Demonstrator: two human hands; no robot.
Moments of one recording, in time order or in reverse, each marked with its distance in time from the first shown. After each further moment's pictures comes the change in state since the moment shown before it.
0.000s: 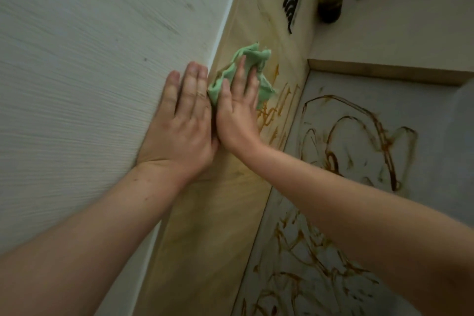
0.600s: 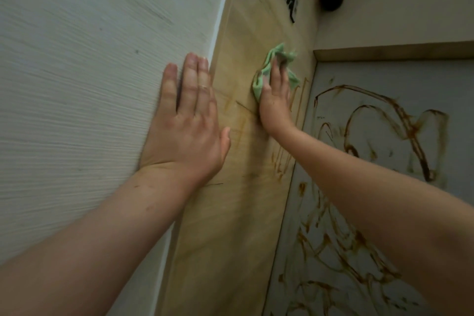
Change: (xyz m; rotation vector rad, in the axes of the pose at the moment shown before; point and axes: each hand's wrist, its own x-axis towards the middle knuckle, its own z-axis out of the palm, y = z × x) left_hand 0.000 0.003 -0.002 0.045 0.002 0.004; right_hand 0.059 0.098 -0.022 -0.092 0.091 0.031
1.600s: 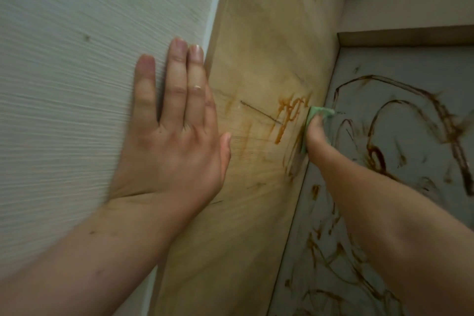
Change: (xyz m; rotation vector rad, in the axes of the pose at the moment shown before) left_hand 0.003 0.004 0.005 0.057 -0.022 -0.021; right_hand 0.070 0.273 0.035 0.367 0.057 0.843
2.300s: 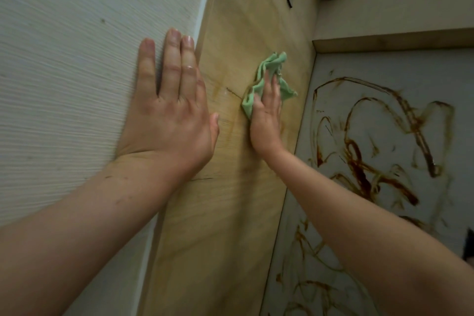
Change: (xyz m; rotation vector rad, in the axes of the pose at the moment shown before) left_hand -0.001 0.002 -0.005 0.018 0.018 -0.015; right_hand -0.255 -0.068 0.045 -0.184 -0.048 -0.912
